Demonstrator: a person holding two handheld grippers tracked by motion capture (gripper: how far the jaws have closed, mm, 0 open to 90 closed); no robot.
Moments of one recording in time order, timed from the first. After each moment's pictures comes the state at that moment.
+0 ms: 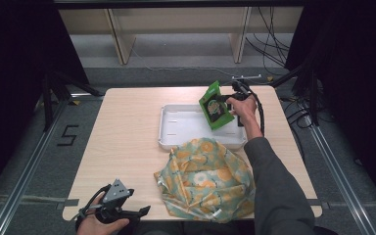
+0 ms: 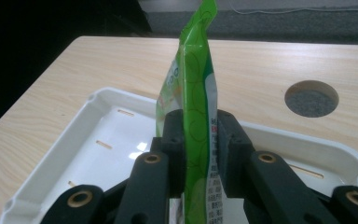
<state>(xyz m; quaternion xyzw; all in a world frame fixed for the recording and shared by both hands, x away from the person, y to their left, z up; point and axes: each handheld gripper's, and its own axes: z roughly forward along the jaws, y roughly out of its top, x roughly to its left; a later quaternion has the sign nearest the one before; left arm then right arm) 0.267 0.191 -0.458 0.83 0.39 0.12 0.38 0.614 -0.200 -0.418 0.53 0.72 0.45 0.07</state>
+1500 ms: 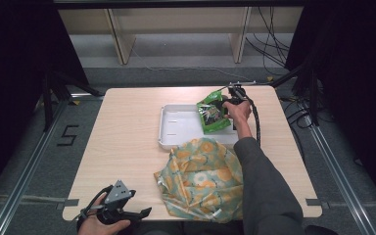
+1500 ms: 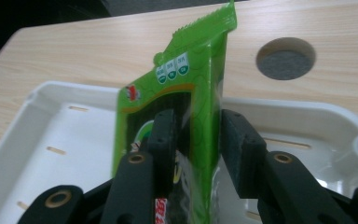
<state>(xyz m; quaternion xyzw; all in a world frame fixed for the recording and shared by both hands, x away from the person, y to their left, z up) 0.267 0.190 -0.459 0.84 0.37 0.12 0.37 0.627 -0.196 -0.453 0.59 0.70 0.40 0.09</state>
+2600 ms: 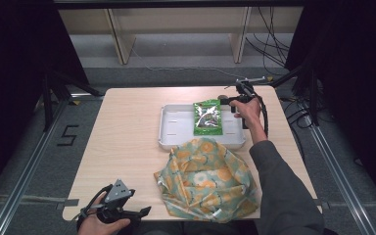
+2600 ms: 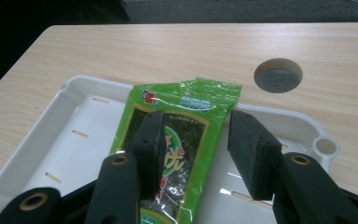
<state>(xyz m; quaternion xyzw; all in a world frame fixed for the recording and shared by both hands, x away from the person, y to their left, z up) 0.269 0.190 -0.460 0.84 0.38 0.12 0.38 0.608 -0.217 -0.420 0.54 0.72 0.42 0.09</state>
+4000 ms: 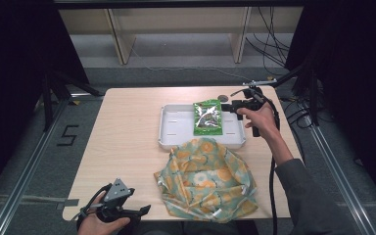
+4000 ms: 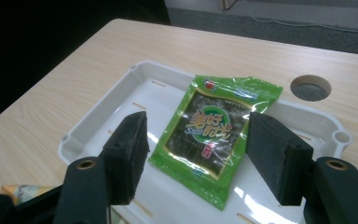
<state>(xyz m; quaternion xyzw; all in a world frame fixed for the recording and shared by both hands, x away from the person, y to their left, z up) 0.270 0.191 -0.461 0.83 0.39 0.12 0.38 0.539 -0.222 -0.378 0.46 0.76 0.45 0.08</state>
